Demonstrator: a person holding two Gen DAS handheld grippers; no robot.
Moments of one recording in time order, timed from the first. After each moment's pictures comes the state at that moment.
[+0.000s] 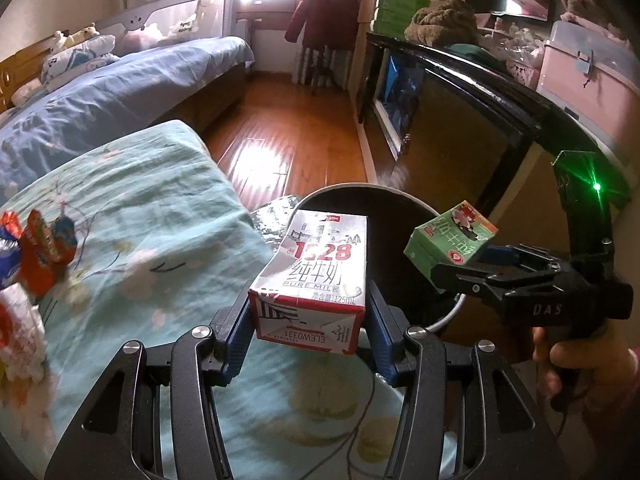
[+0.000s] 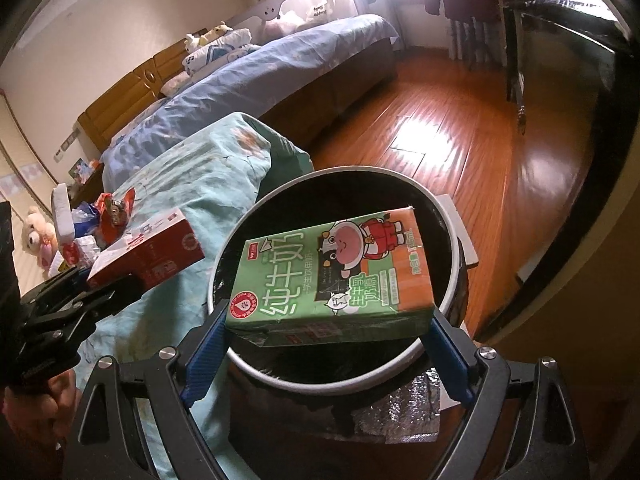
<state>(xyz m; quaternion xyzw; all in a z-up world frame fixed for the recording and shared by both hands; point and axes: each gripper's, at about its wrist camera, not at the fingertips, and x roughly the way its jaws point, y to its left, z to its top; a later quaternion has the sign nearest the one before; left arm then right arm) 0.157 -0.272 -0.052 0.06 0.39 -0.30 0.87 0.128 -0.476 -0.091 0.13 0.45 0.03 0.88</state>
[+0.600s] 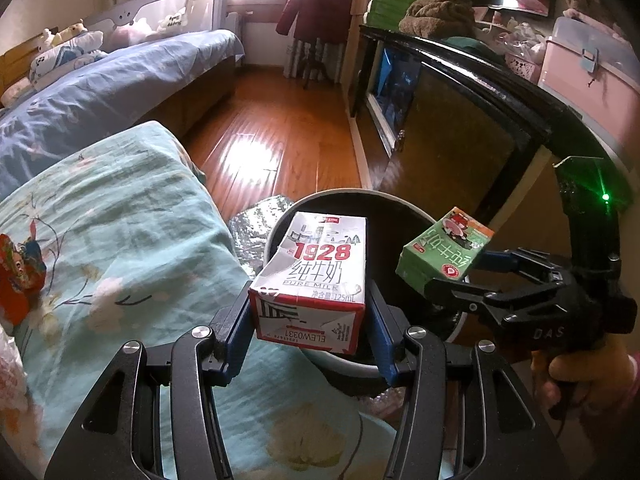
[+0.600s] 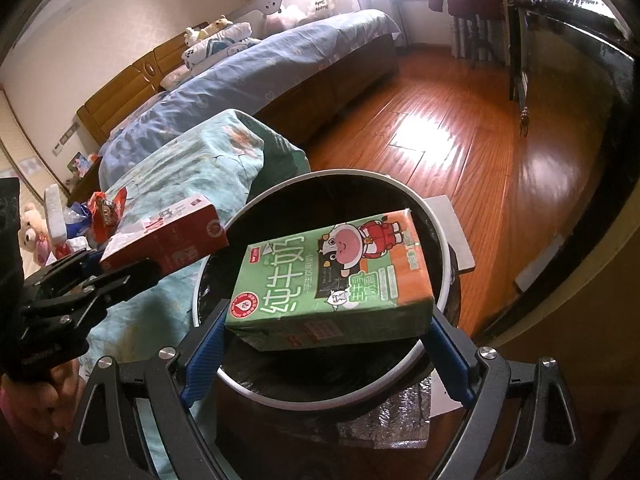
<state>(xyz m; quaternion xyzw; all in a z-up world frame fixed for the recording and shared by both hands) 0.175 -0.296 -0.056 0.06 0.40 -0.31 0.86 0.138 -0.485 -0.091 0.12 0.45 0.04 0.88</state>
